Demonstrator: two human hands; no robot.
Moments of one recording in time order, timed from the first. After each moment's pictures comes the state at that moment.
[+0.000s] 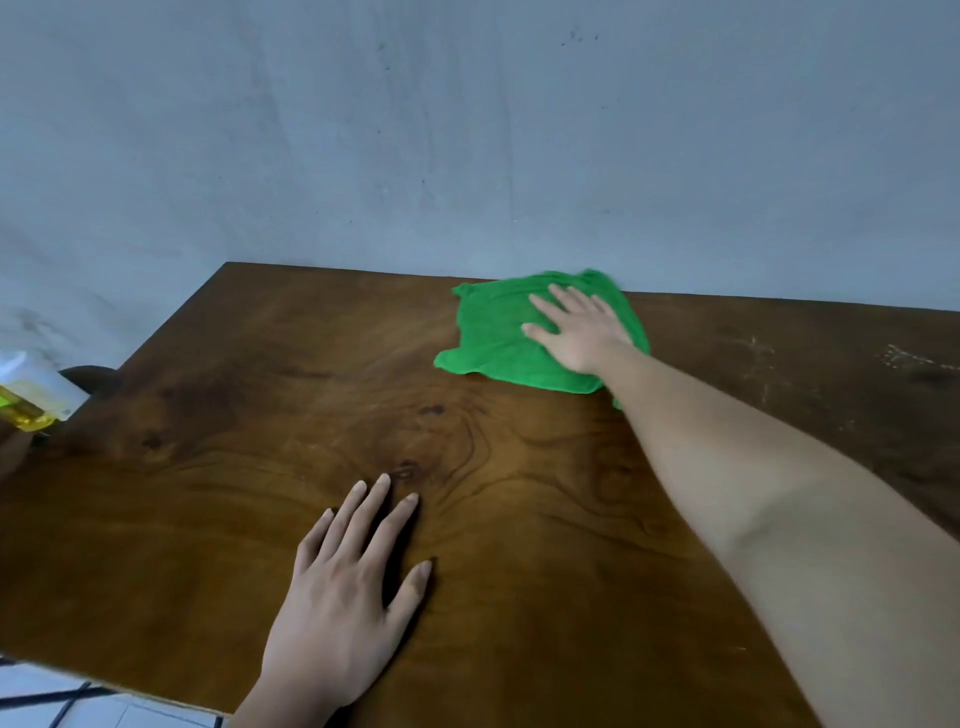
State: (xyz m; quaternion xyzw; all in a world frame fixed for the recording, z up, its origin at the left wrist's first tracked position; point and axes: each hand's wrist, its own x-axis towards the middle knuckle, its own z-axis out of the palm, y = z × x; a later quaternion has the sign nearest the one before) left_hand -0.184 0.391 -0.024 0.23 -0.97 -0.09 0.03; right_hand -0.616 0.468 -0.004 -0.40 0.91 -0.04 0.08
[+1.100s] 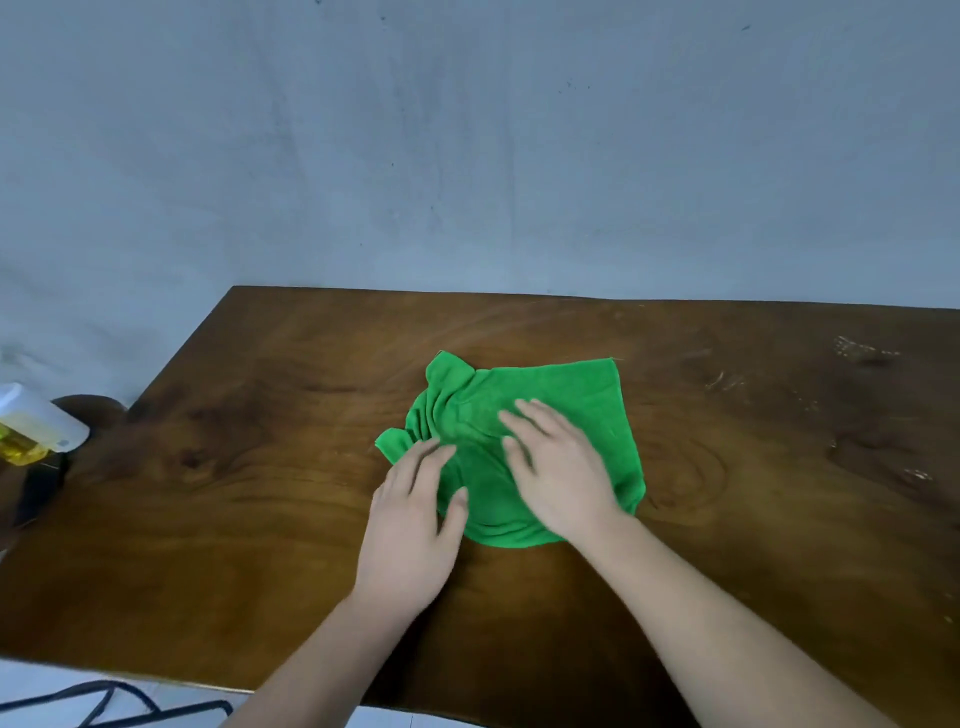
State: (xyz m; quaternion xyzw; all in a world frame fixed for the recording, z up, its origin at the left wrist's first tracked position) left_hand -0.219 0.377 0.000 0.20 -0.93 -0.24 0.17; right_hand -0.378 0.520 0.019 -0.37 0.90 -0.21 0.05
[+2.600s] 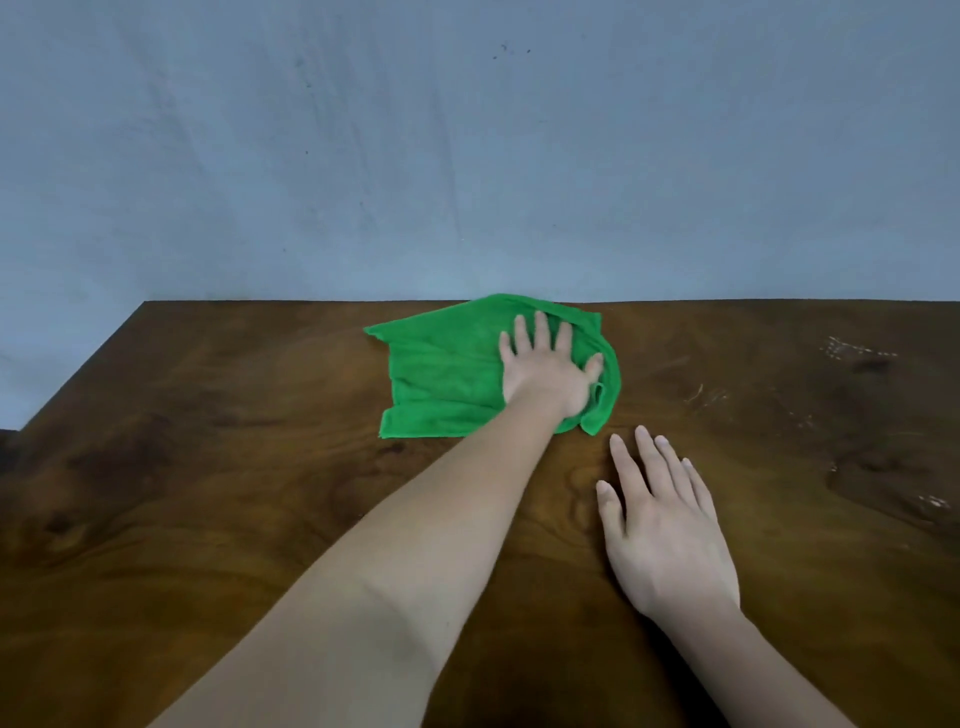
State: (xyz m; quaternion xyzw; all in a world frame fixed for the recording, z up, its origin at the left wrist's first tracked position) left_hand -0.565 0.437 -0.010 0.18 -0.98 -0.08 -0.07; right_hand -0.444 0.635 -0.020 -0.22 0.97 -0.09 0.06
